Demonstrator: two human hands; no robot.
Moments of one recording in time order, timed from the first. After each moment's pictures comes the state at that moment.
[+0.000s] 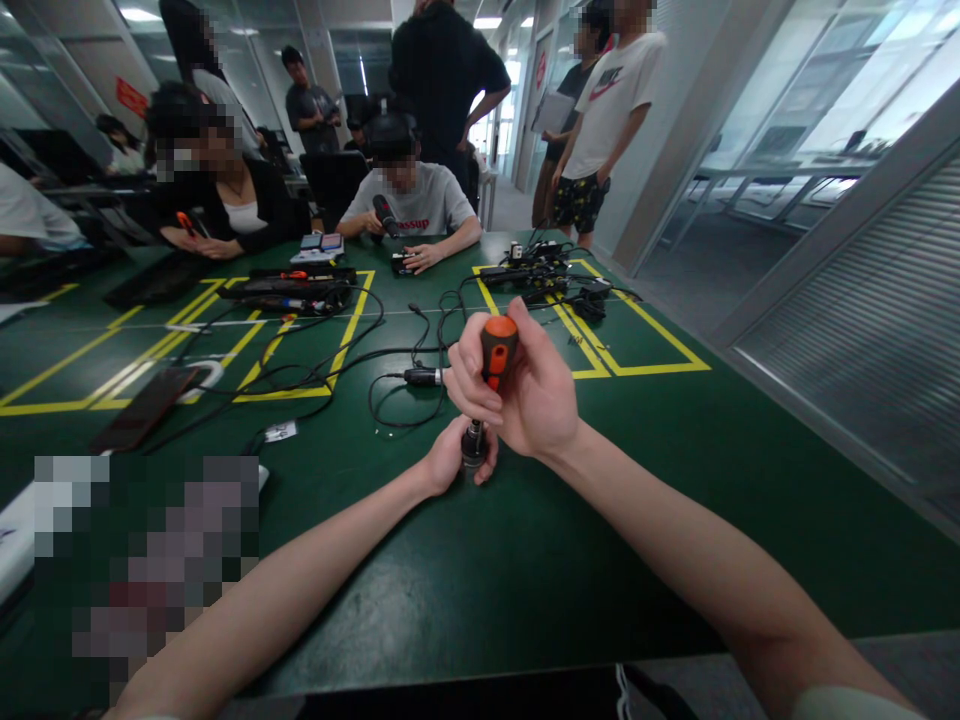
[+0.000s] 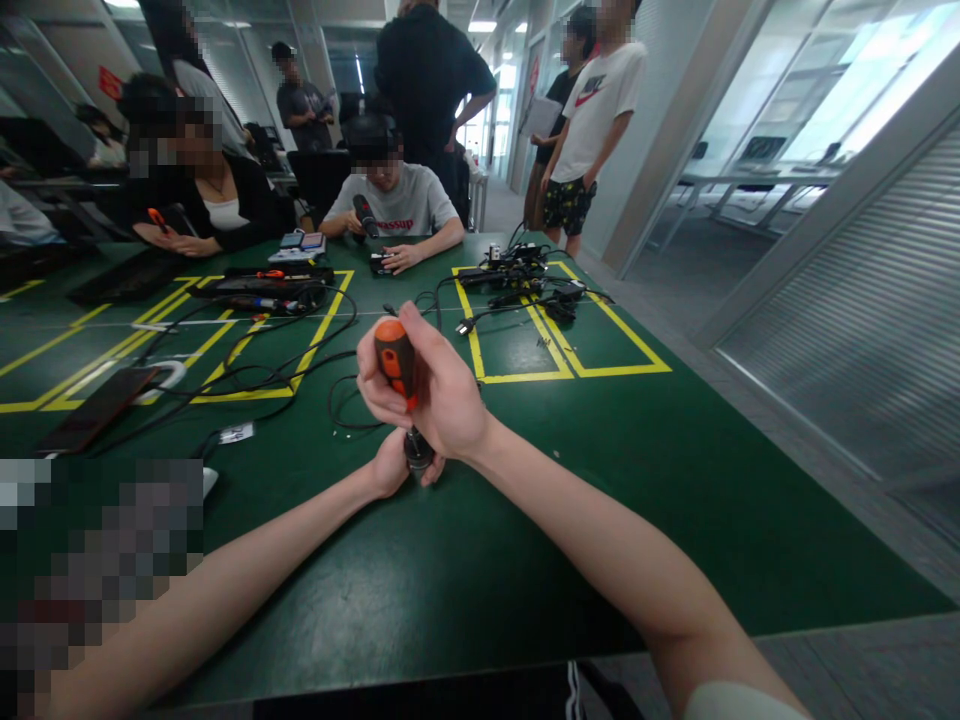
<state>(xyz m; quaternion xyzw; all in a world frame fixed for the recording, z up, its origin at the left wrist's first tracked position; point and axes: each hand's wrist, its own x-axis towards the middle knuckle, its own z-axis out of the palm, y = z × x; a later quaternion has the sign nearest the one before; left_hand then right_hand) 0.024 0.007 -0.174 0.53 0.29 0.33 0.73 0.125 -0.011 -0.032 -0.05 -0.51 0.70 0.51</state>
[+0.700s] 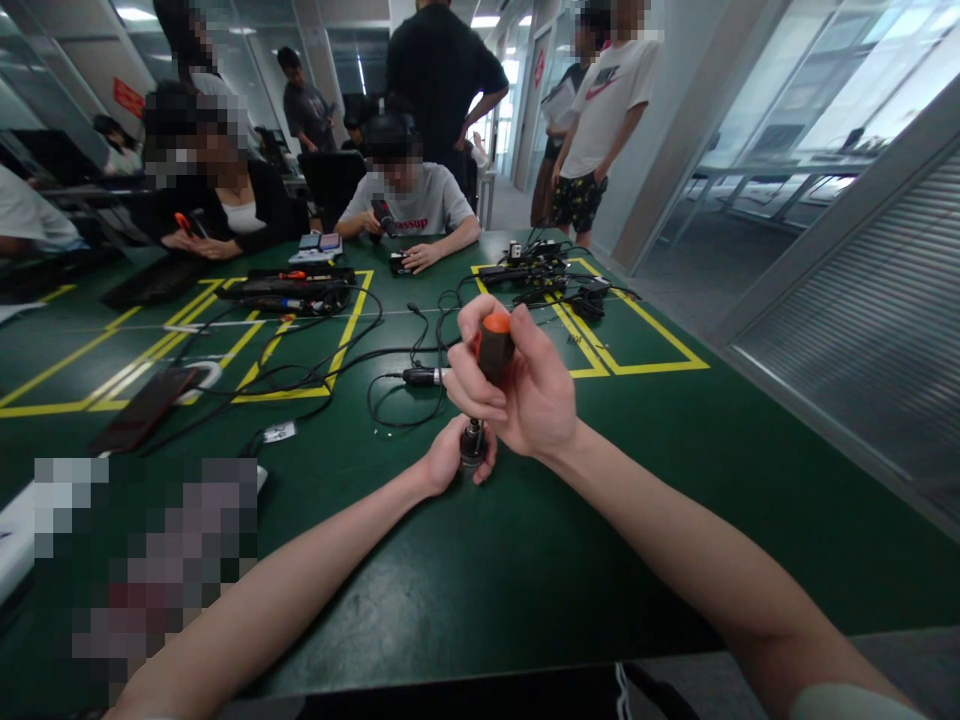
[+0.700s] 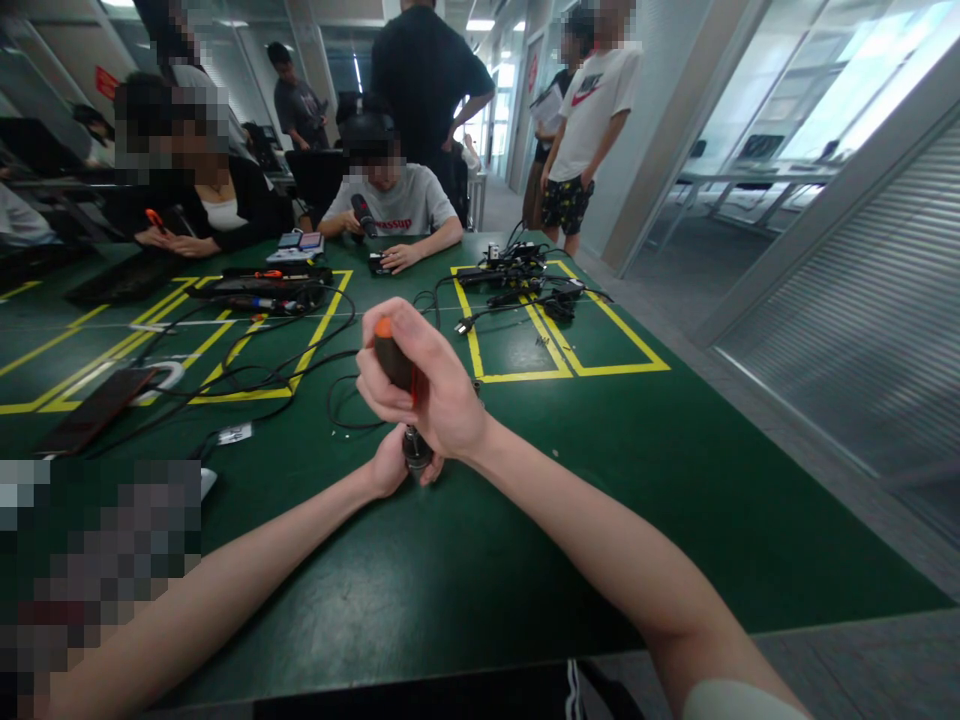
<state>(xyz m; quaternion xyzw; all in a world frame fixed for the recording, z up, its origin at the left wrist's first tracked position) 0.023 0.007 -0.174 0.53 0.30 0.33 0.72 0.126 -0.014 -0.032 -0.05 -0.50 0.68 0.53</state>
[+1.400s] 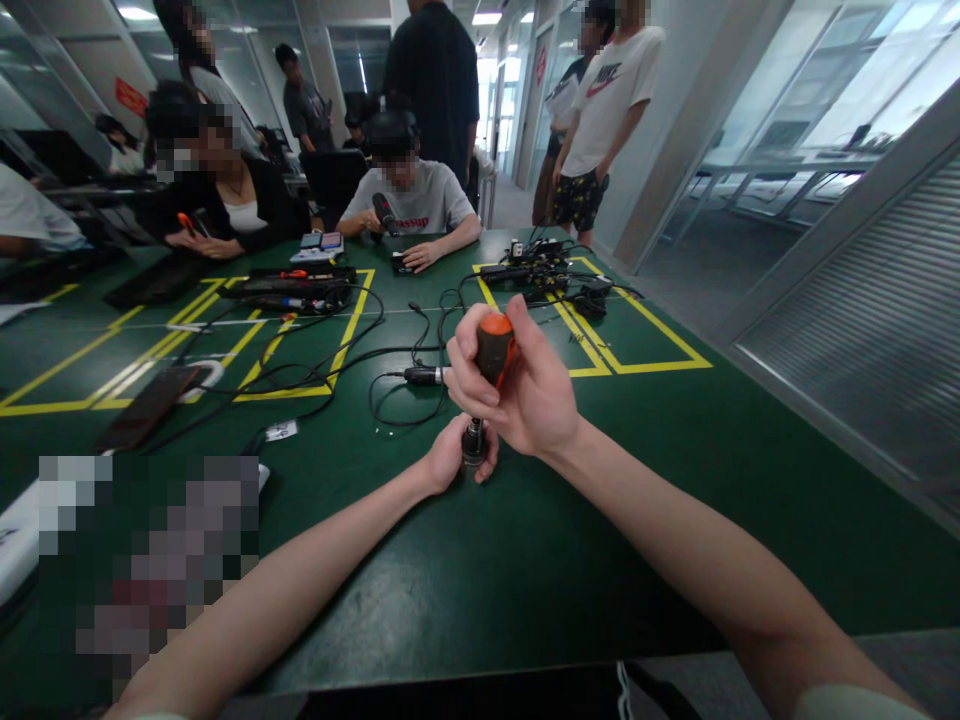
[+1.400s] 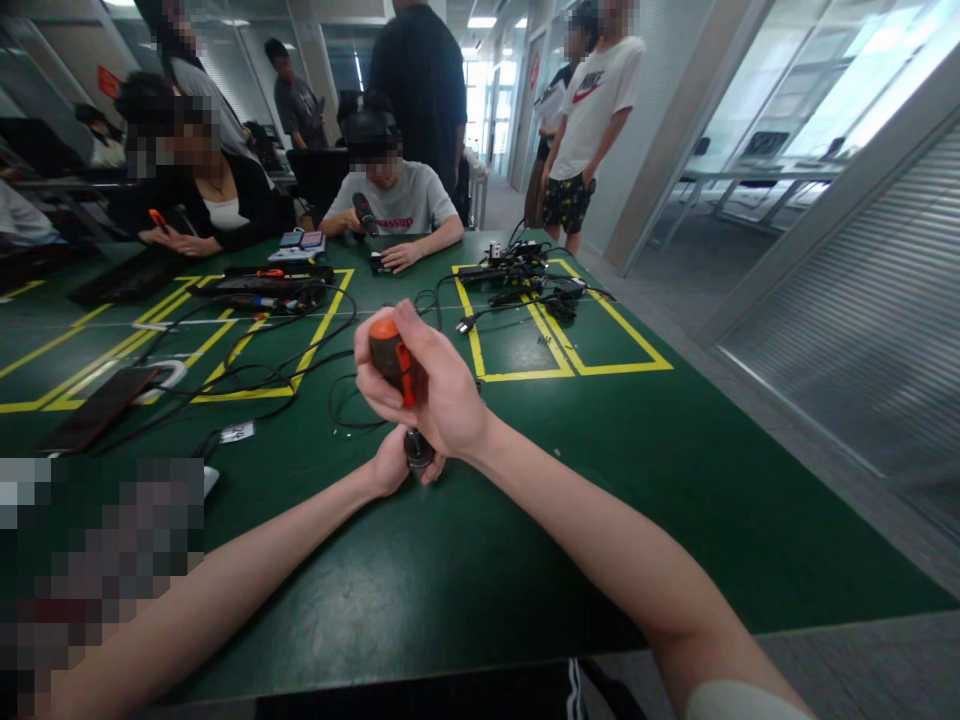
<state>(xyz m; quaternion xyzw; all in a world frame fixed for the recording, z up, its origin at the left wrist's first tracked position) 0.024 0.007 -0.175 0.53 0.29 0.34 0.72 0.125 -0.012 -0.030 -0.09 -0.50 0.70 0.51</state>
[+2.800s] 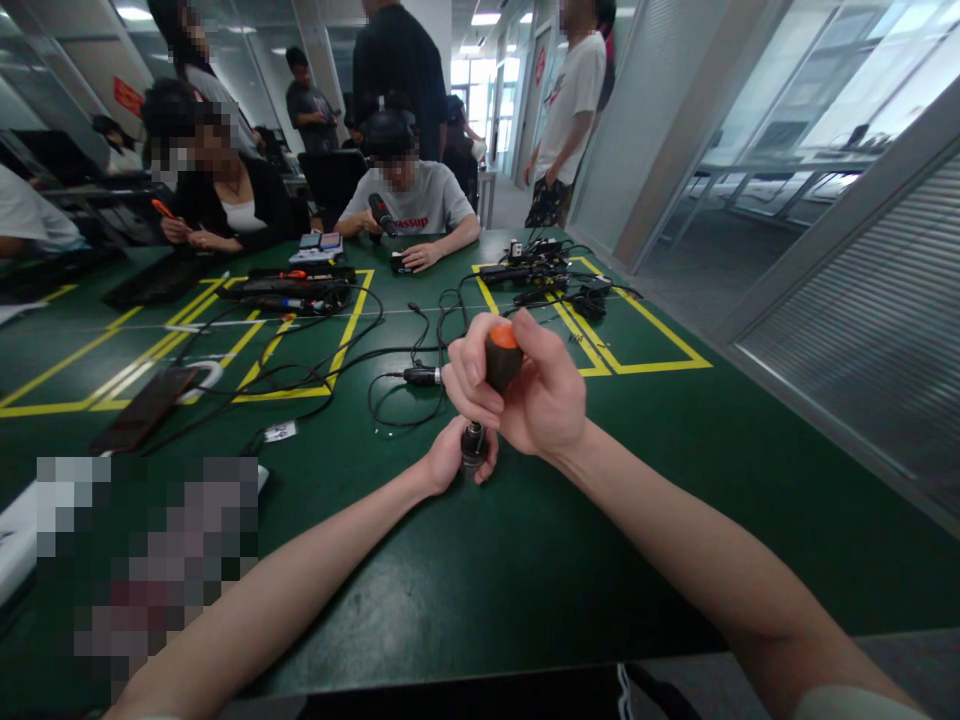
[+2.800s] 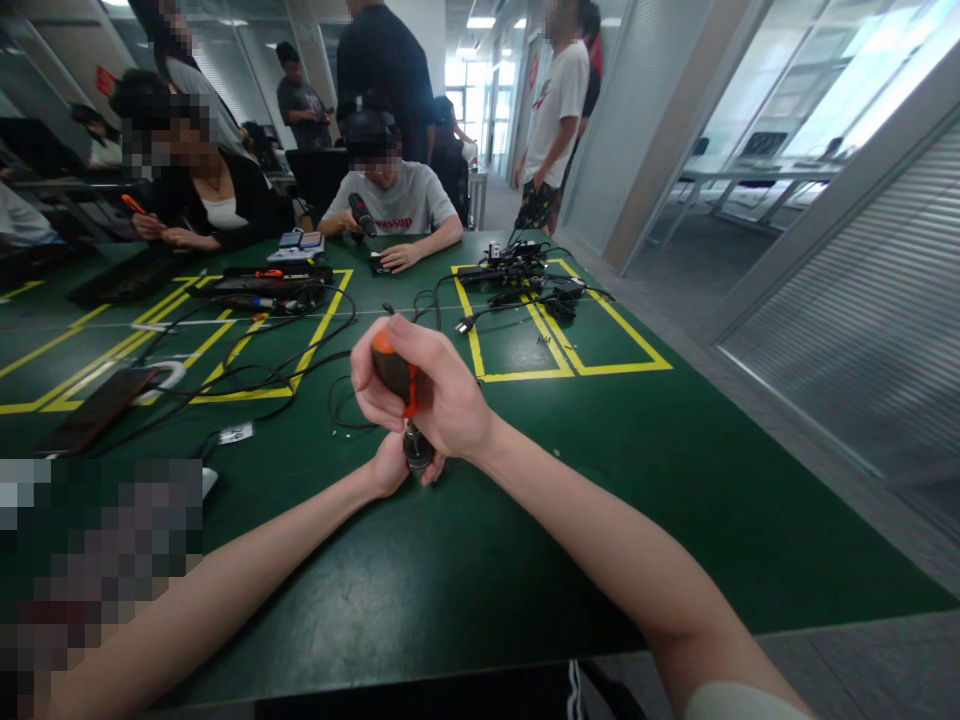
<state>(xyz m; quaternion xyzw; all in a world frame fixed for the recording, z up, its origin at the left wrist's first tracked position) 0.023 0.005 -0.171 0.53 0.30 0.33 0.72 0.127 -0.013 -0.031 -0.07 -0.53 0.67 0.52</state>
